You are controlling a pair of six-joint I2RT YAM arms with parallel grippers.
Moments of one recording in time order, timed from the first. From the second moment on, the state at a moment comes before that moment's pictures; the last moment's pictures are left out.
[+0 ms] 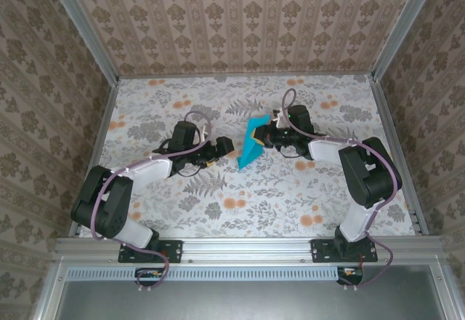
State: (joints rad) left arm -0.50 1.49 0.72 0.07 0.59 -0.82; right arm 0.33 1.77 0.90 0.35 -0.78 1.02
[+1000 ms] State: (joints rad) left arm -0.55 1.53 0.73 0.33 0.73 -0.90; right arm 0.36 1.82 0.95 0.52 -0.94 1.20
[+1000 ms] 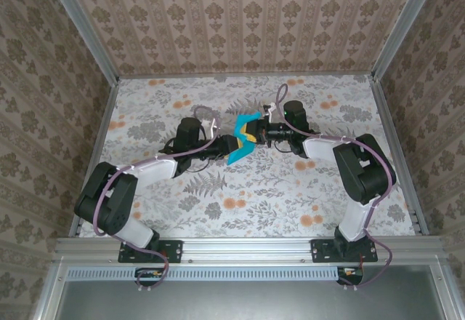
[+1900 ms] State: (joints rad) left arm -0.69 1.63 1.30 -0.89 -0.29 -0.43; right arm 0.27 1.52 0.93 -0.17 -0.44 0.74
